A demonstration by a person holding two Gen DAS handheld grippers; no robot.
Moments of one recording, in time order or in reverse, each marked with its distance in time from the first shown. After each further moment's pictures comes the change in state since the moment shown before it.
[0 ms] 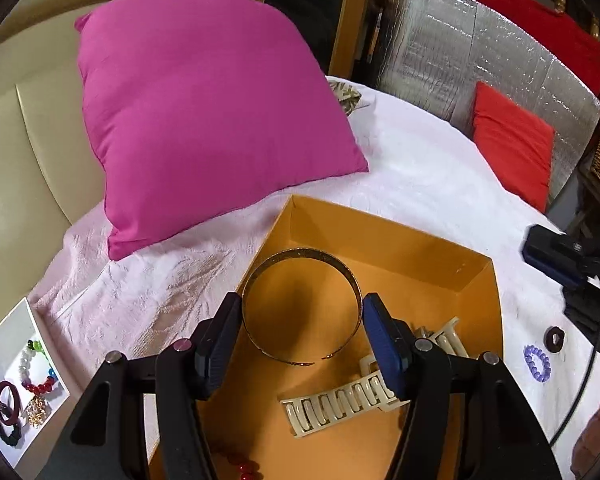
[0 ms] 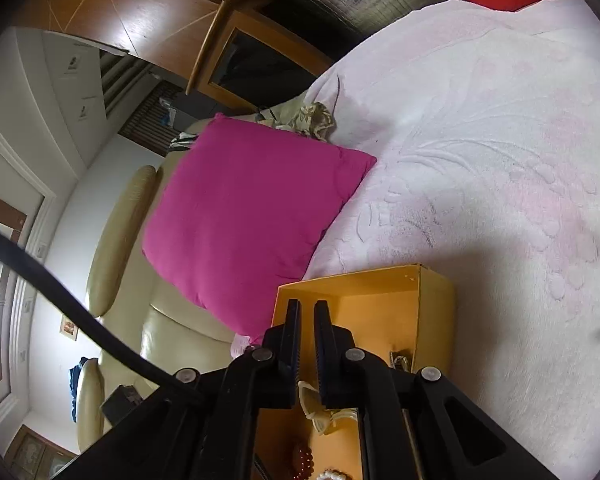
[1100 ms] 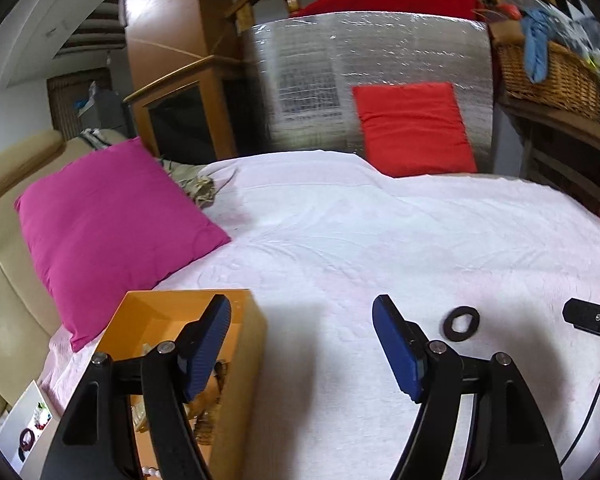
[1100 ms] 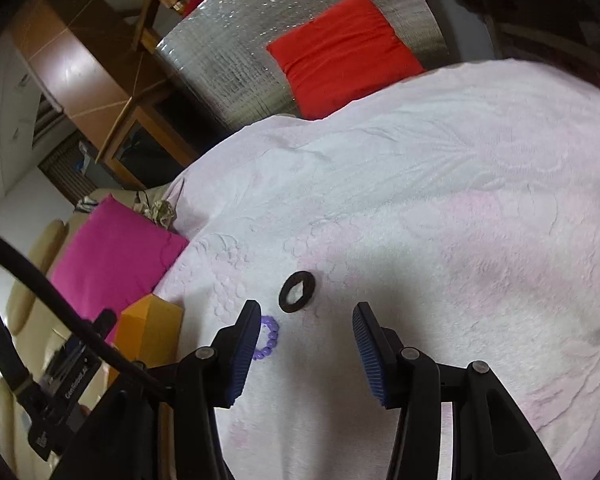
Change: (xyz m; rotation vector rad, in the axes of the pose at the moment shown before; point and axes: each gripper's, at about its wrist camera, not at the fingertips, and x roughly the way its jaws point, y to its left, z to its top) left arm -0.071 -0.237 -0.056 0.406 -0.254 0.008; right arm -0.262 -0.139 -0.040 -0.042 -0.281 -0.450
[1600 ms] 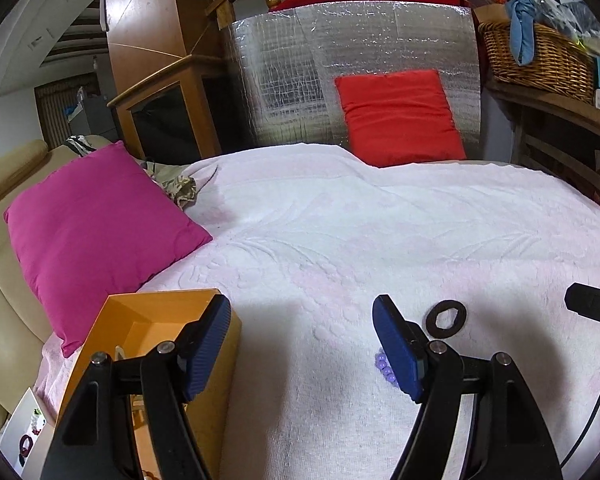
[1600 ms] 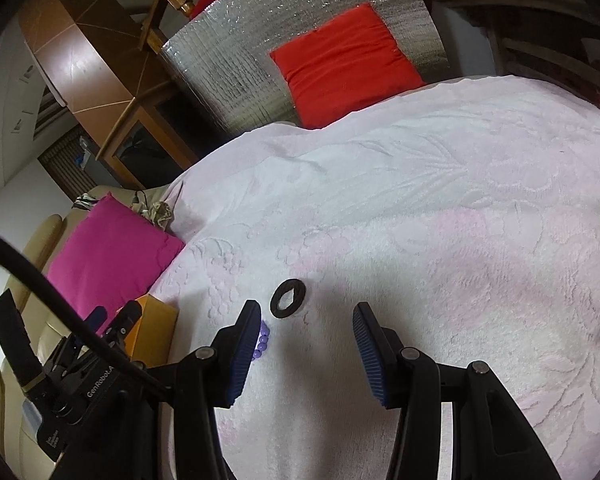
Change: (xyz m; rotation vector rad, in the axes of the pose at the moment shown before) left arm 0.010 -0.026 -0.001 0.036 0.025 -0.016; right arm -0.008 0.001 0.004 -0.021 -0.019 -0.019
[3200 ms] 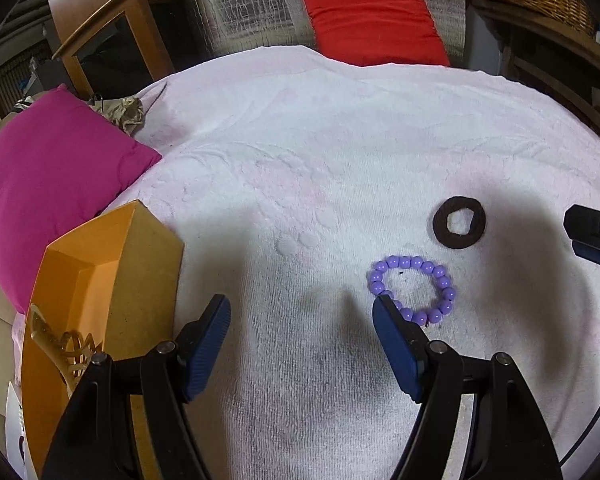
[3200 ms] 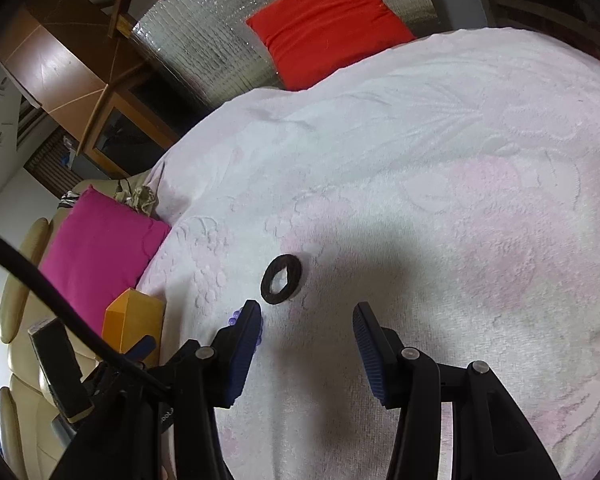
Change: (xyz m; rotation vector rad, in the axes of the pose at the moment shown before) left arm 0.070 -0.021 -0.040 0.083 0.311 -0.086; right arm 0.054 -0.005 -0.004 0.086 0.119 -0.001
